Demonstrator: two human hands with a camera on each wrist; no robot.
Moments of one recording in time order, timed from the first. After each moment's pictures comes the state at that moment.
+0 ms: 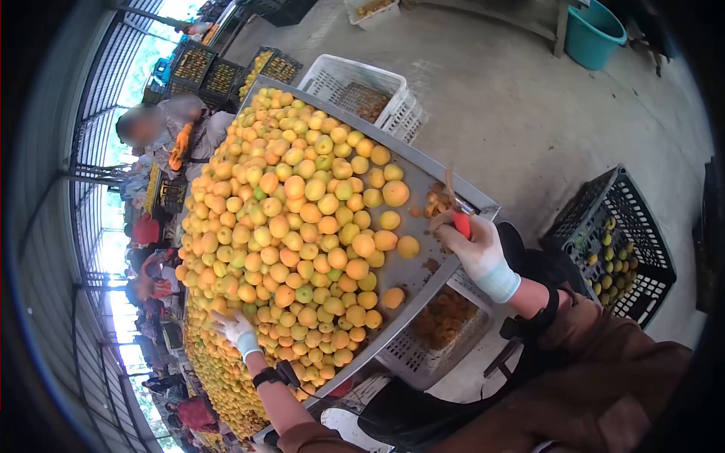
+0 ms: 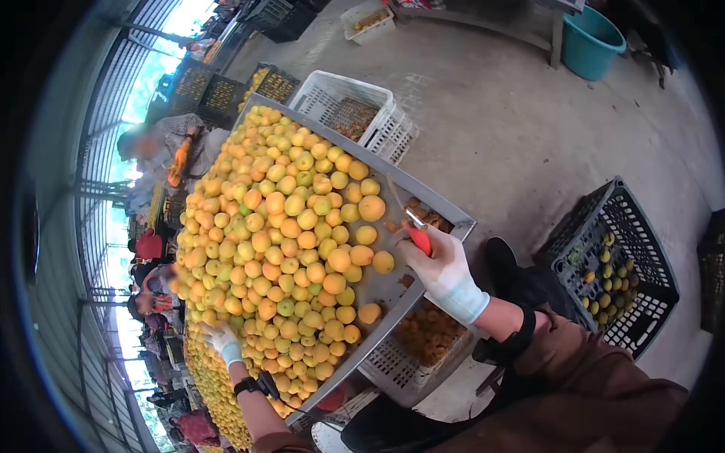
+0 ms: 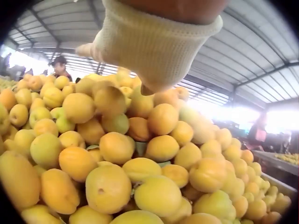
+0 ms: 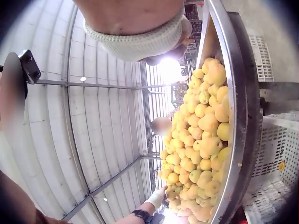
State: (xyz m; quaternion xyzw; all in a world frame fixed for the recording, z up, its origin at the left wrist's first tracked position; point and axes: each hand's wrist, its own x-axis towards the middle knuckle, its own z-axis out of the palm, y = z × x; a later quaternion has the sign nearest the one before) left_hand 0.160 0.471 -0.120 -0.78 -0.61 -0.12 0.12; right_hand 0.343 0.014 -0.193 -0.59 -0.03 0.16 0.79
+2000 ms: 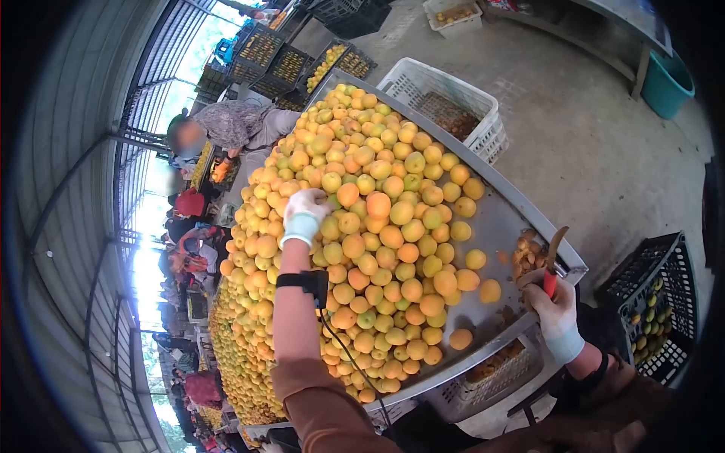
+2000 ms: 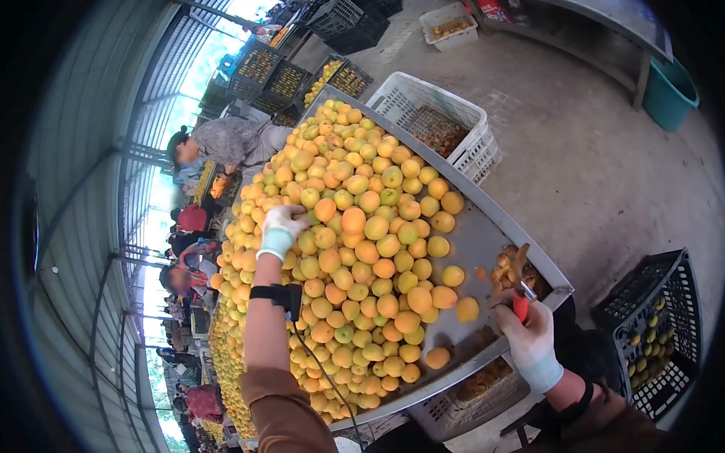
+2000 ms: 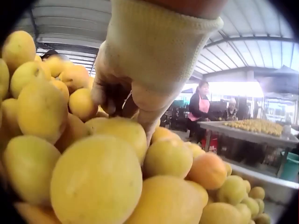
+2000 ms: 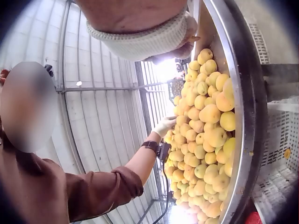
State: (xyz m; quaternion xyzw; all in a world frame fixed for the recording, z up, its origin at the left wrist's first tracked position) left_hand 0.433 0.484 -0.093 -0.97 -0.22 0.02 0.04; right_hand 0.346 0.038 -0.195 -0.59 0.05 0.21 0.78
